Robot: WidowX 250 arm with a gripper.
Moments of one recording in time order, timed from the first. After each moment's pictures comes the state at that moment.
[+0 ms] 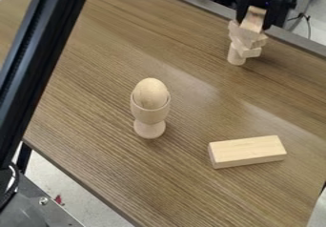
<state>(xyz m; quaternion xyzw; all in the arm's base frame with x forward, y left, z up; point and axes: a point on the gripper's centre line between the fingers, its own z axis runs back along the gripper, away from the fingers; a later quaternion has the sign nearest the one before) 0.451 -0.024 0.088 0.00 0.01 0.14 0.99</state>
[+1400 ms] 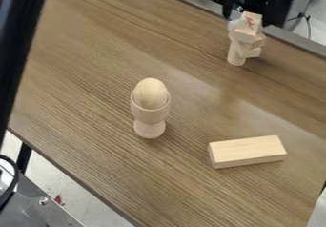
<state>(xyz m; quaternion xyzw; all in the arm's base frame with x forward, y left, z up) 0.427 -0.017 0.110 0.00 -0.01 0.17 0.99</state>
